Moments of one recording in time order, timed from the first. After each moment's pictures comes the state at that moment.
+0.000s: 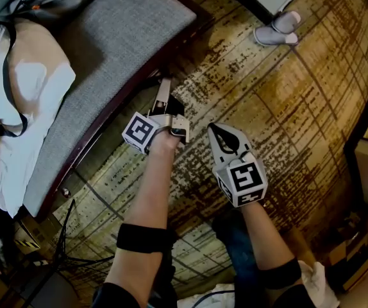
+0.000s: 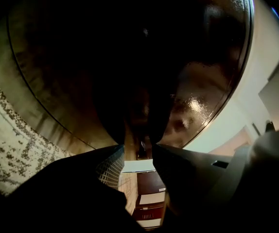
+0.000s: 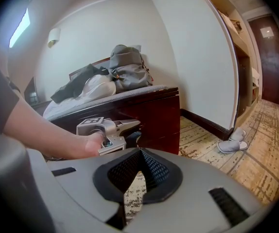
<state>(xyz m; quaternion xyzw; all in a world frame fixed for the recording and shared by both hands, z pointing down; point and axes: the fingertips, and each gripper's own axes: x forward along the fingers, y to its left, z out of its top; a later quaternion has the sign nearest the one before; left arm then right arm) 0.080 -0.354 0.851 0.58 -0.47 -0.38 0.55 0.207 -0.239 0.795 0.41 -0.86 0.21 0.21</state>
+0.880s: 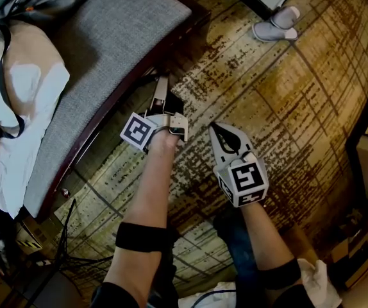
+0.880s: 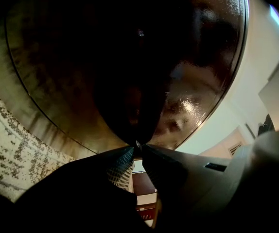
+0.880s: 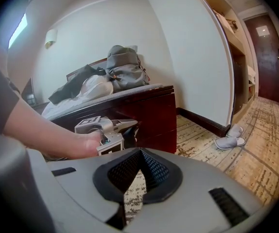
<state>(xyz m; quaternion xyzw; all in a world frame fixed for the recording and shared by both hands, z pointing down) 0.082 -0.355 0.842 0.60 -0.45 -0.40 0.53 0.218 -0.234 0.801 0.42 -0.86 0.22 0.20</state>
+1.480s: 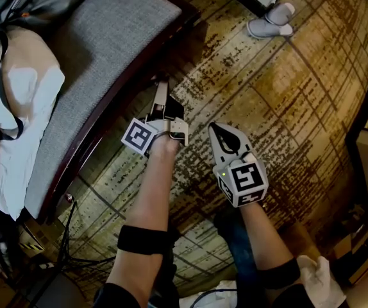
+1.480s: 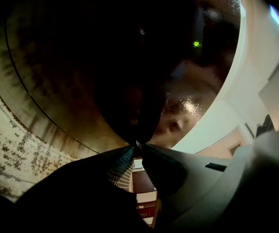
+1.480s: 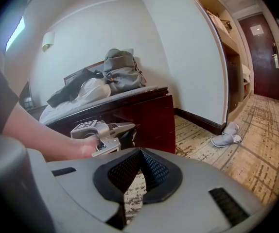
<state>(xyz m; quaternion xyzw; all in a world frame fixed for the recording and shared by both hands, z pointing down) 0.099 -0.338 0.841 0.60 -0.45 -0.40 0.53 0.232 -0.226 0.798 0.43 -0.85 0.23 0.19</state>
